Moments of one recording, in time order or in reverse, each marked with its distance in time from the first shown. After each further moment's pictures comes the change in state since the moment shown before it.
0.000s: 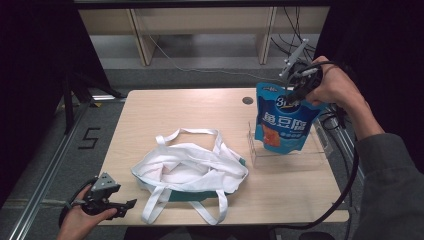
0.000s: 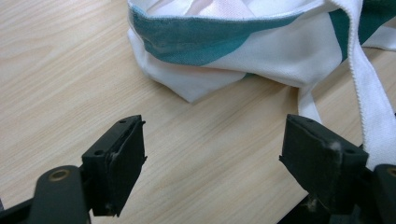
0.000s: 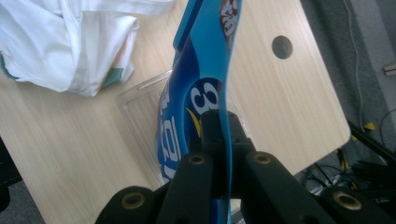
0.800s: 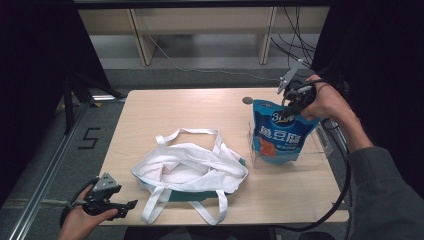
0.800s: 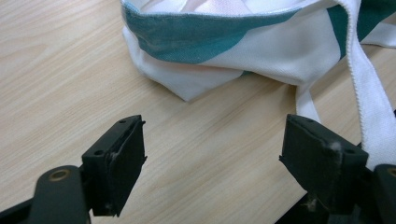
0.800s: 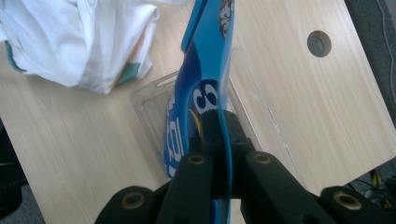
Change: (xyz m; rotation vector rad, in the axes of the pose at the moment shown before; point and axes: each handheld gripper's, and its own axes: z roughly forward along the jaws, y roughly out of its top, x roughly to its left) left arm -0.002 0.000 0.002 0.014 -0.002 -0.003; right arm 0.011 -0.018 0.040 -0.027 0.077 0.005
